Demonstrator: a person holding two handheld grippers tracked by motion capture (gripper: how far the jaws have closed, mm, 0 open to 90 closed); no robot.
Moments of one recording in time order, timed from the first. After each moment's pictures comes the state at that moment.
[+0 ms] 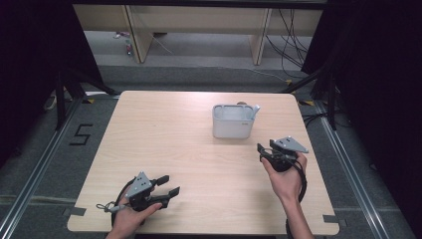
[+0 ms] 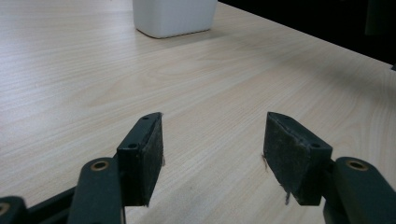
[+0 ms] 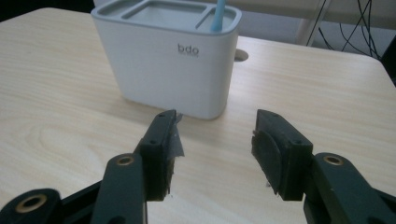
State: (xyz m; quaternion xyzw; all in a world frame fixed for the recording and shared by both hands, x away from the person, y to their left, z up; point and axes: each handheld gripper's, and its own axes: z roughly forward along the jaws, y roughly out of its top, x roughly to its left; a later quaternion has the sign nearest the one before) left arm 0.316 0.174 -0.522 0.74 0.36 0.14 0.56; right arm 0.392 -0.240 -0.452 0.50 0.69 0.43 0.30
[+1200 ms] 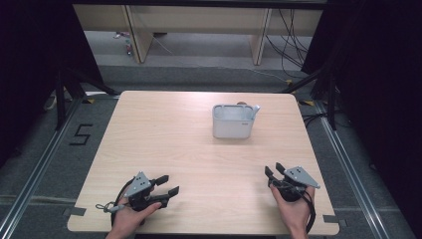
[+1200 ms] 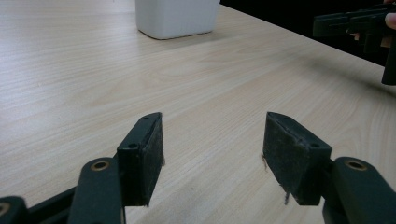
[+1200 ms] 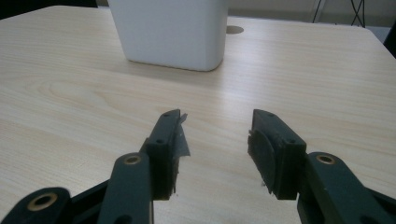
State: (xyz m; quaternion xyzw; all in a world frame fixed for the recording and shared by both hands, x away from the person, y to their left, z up) left arm 0.317 0.176 -0.523 0.73 0.36 0.14 0.57; right arm 0.333 -0.267 -0.503 0.50 0.67 0.46 0.30
